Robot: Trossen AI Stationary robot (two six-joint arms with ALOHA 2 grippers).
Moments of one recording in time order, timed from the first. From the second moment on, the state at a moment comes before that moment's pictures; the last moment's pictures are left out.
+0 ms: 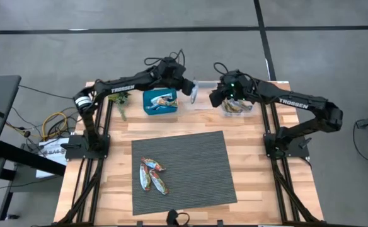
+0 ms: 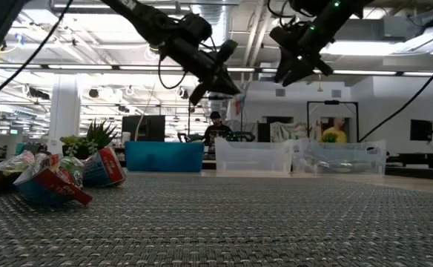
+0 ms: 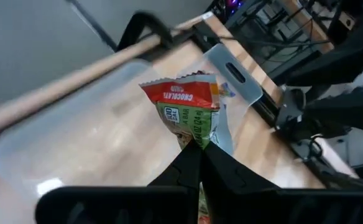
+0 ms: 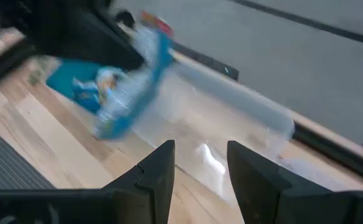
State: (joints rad) left arm 0.55 1.84 1.47 -0.14 0.28 -0.49; right arm -0.43 1.31 1.11 -0.52 0.21 0.36
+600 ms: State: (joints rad) left arm 0.57 1.95 1.68 -0.34 0.13 -0.20; right arm -0.43 1.32 1.14 -0.55 0.20 0.36
